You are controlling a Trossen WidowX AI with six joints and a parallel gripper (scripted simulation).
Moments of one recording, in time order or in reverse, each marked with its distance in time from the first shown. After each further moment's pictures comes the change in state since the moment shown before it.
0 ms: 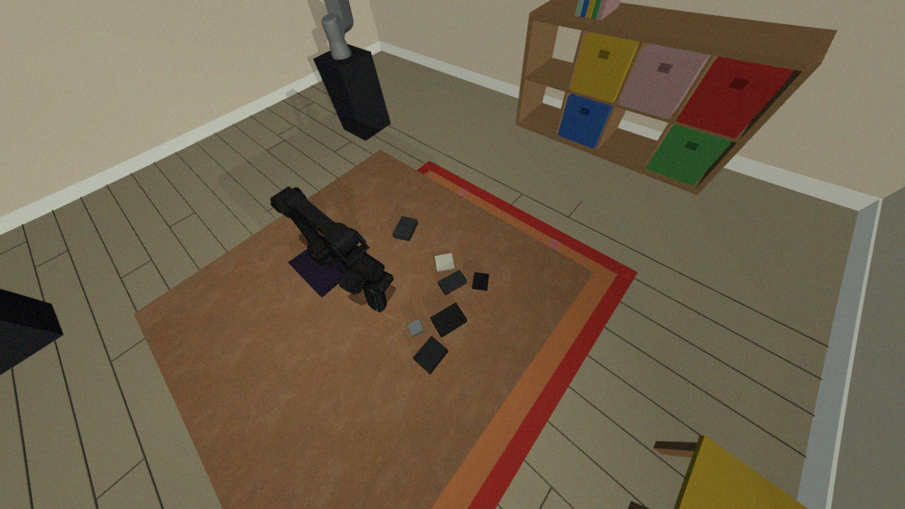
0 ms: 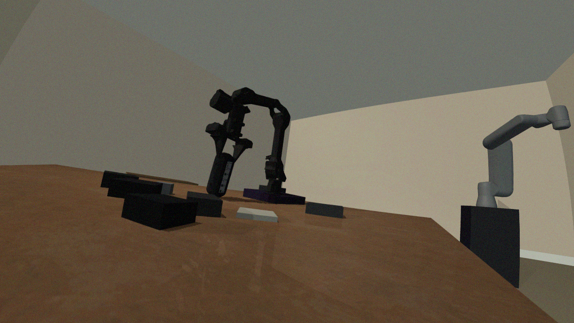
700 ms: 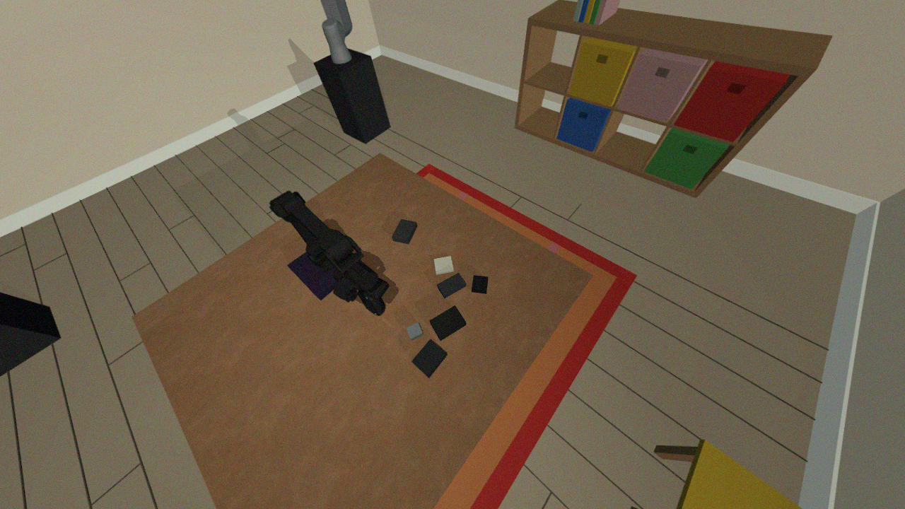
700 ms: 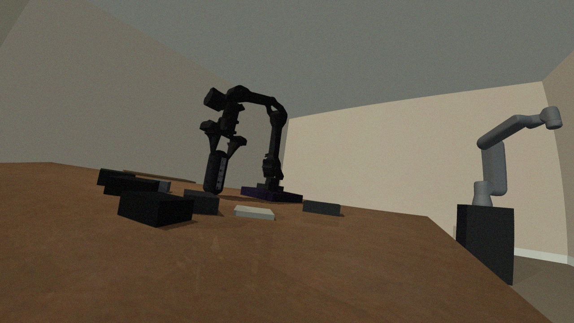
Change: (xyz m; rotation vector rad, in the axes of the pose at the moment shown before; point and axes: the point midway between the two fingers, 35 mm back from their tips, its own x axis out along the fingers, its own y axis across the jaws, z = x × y) arm -0.002 0.000 0.018 0.002 -0.006 -0.002
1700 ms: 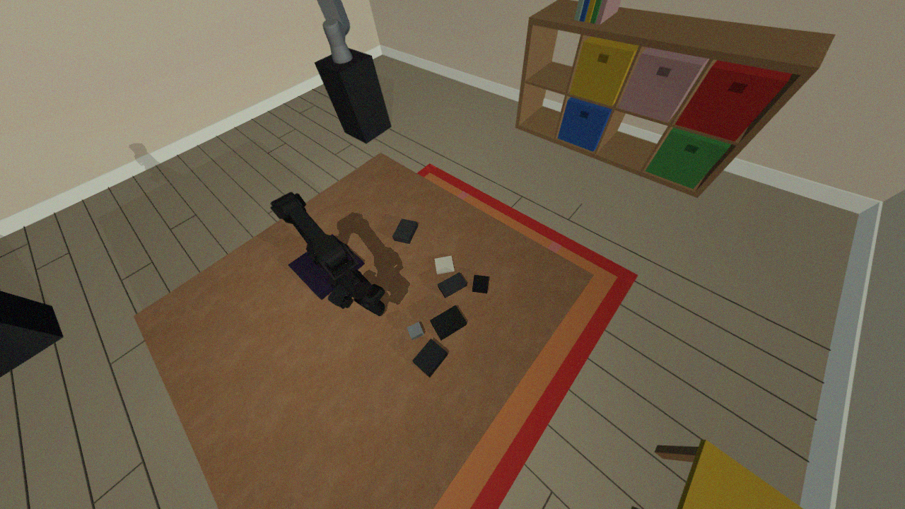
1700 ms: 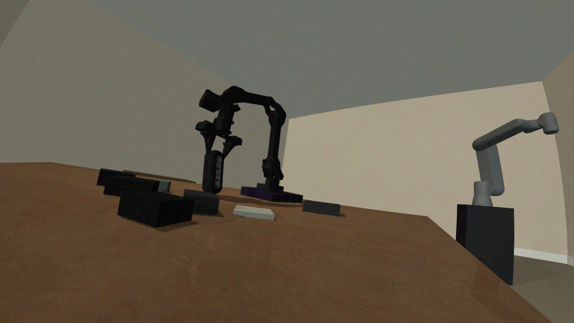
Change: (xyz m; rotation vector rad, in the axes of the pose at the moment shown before) arm -0.001 0.000 0.026 0.002 -0.007 -0.002
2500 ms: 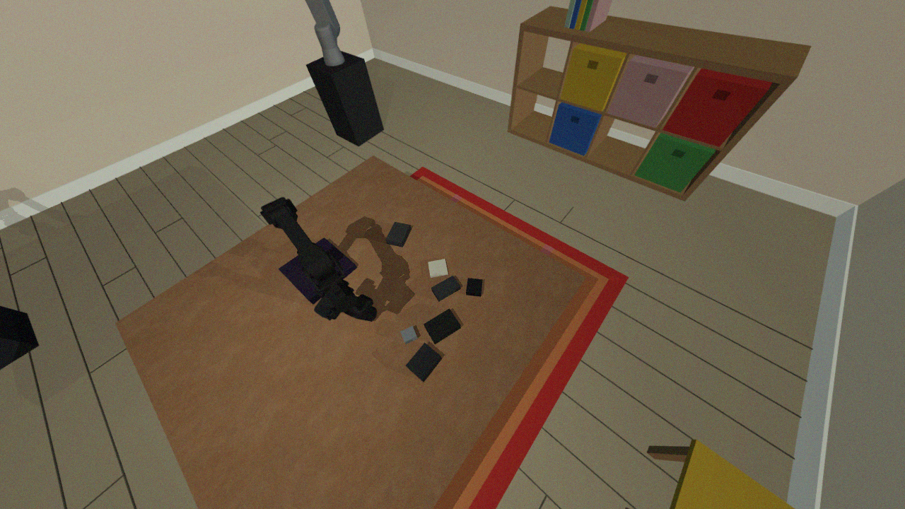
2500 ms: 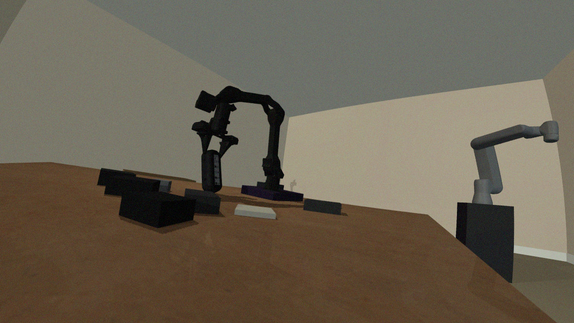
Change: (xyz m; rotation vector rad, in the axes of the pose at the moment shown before) arm 0.001 -0.001 0.023 0.002 -0.005 -0.003
